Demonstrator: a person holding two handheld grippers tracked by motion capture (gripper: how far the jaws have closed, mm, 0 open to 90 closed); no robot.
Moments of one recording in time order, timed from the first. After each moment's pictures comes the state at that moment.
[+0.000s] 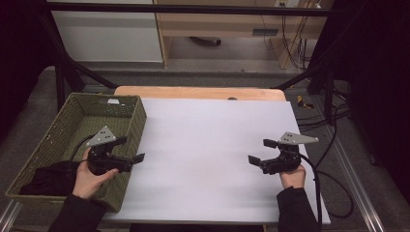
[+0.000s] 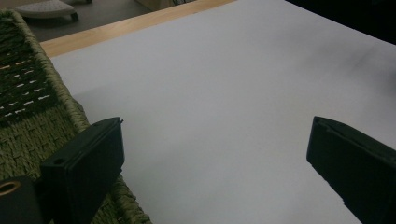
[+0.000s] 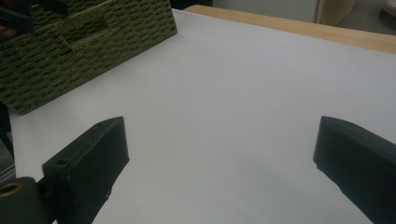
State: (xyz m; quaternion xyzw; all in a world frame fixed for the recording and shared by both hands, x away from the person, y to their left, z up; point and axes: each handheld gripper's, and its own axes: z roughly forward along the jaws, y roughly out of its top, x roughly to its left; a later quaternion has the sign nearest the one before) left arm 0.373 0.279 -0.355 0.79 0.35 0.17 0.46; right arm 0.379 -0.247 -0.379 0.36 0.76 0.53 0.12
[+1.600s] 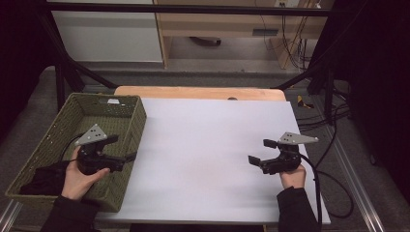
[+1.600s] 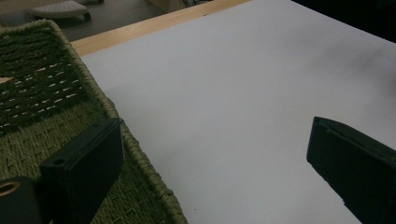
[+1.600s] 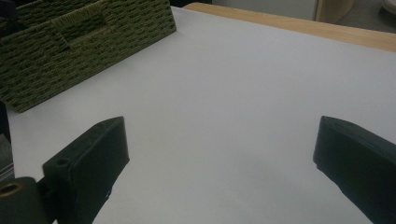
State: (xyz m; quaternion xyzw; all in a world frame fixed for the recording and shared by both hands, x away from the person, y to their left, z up) left arm 0.364 0.294 -0.336 0.79 0.36 0.18 0.45; right arm 0.380 -0.247 -0.379 0.36 0.77 0.52 0.12
